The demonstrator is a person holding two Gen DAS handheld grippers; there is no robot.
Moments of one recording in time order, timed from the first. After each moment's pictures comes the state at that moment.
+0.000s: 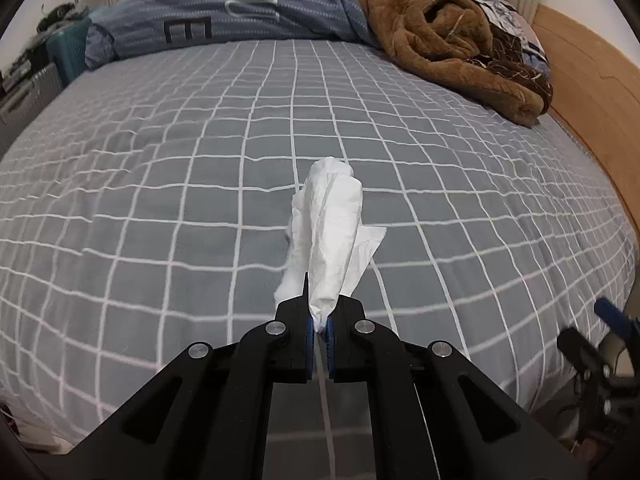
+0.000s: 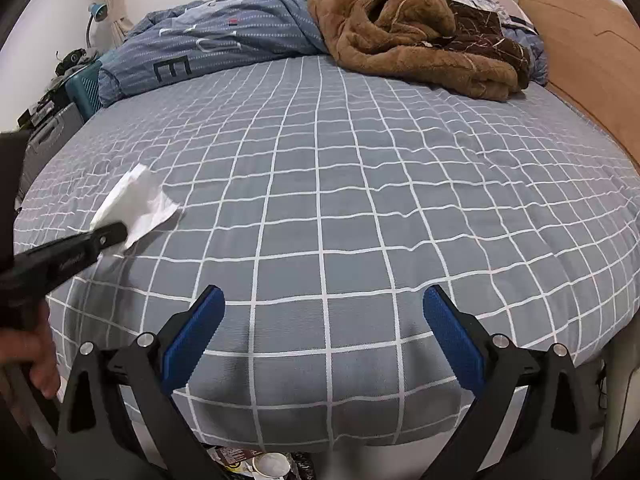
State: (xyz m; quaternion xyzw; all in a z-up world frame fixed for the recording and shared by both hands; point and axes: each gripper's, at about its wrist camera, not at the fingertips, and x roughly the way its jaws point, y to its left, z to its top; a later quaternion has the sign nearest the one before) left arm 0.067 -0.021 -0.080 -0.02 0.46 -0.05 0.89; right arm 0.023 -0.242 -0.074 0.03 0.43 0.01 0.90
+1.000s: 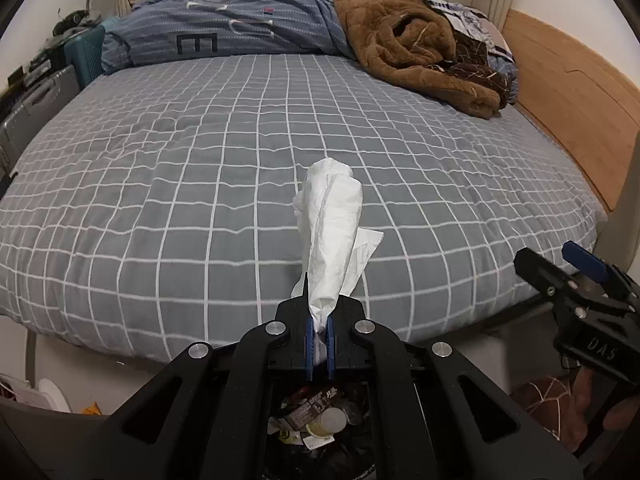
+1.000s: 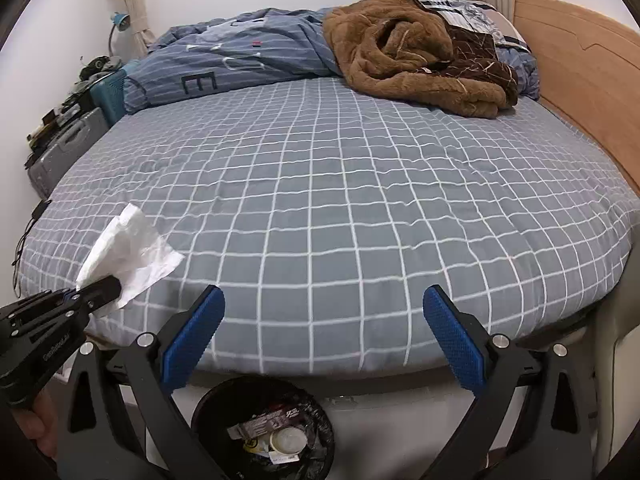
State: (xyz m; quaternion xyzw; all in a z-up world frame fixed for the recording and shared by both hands) left arm -0.078 -0.010 -0.025 -0.03 0.45 -0.07 0.89; right arm -0.075 -0.213 -0.019 0.03 0.40 0.02 0.92
